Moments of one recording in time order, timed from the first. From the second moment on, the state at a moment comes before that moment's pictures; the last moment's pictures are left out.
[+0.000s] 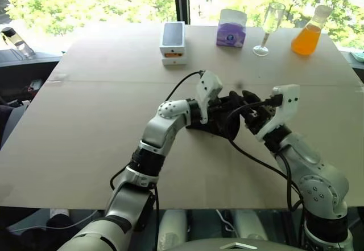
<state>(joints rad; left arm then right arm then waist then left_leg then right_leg) -0.66 0.17 -0.21 0.09 -0.32 0.40 -0.89 -0.18 -0.20 0.02 -0.67 0.71 0.70 -0.01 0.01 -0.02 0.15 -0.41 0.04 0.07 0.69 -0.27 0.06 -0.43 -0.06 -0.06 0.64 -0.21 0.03</state>
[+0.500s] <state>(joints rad) -0.65 0.17 -0.21 0.07 -0.32 0.41 -0.89 -0.25 -0.21 0.00 -0.62 0.66 0.69 0.03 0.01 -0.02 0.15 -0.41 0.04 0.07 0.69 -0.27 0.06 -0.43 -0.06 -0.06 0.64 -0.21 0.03</state>
